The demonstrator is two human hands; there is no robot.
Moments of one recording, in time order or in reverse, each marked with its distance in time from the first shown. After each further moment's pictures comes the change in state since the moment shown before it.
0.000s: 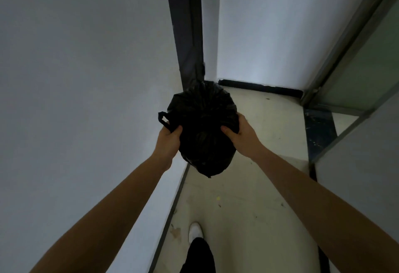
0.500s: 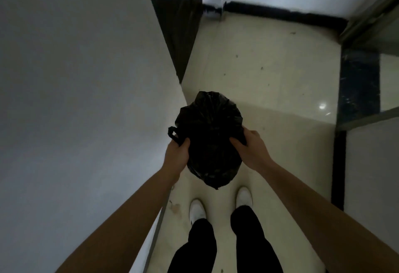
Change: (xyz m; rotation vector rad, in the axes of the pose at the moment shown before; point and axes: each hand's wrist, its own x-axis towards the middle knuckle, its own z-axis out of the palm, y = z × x) left_hand 0.259 -0.223 0.028 0.227 -0.026 -0.500; right_hand 0.211 0.252 0.106 -0.244 -0.209 0.422
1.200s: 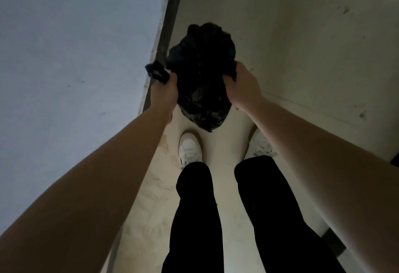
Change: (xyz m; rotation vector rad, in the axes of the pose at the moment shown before) left_hand 0.278 -0.336 0.073 -0.102 0.247 -0.471; right_hand 0.214 0.272 0.280 0.001 -0.264 0.250
